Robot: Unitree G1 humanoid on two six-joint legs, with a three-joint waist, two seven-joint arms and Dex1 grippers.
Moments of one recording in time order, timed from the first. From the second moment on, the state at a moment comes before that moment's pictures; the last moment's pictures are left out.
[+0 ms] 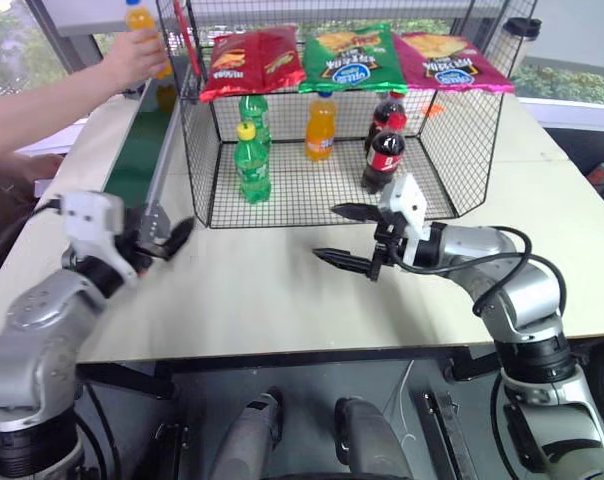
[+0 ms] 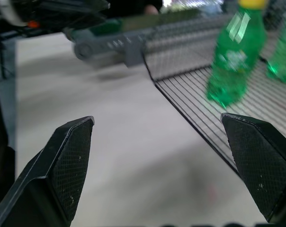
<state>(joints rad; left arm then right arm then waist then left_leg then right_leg) -0.16 0.51 0.55 -0.49 -0.57 0.80 -0.37 -0.55 -0.51 0.08 -0.28 0.47 0.63 0.89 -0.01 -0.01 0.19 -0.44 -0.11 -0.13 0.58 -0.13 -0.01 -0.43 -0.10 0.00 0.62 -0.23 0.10</state>
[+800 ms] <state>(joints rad) -0.12 0.49 0.58 -0.31 -0.46 0.63 -0.23 -0.54 -0.50 0.09 -0.29 0.50 0.65 0.87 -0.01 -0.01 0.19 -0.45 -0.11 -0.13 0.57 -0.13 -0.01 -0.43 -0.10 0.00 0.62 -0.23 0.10</state>
